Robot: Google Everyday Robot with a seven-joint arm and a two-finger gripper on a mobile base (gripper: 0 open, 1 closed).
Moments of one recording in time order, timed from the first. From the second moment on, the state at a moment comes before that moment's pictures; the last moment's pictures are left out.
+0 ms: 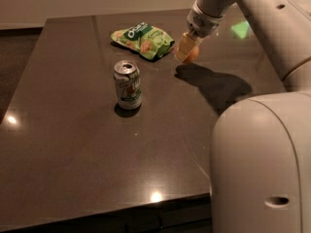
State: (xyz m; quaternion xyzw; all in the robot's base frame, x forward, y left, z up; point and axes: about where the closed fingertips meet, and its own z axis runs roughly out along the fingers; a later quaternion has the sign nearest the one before) arm 0.720 -0.109 0.891 -0.46 0.87 0.06 0.18
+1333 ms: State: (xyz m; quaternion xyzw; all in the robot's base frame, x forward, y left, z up) arm 0.740 -0.053 0.881 -0.45 0.86 0.11 0.20
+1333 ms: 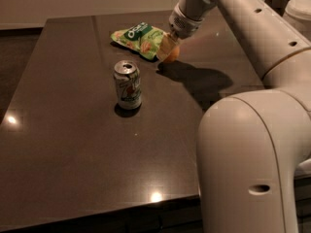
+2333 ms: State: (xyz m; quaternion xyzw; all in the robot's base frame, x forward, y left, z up) arm 0.740 -0.037 0.877 -0.46 0.86 0.09 0.20
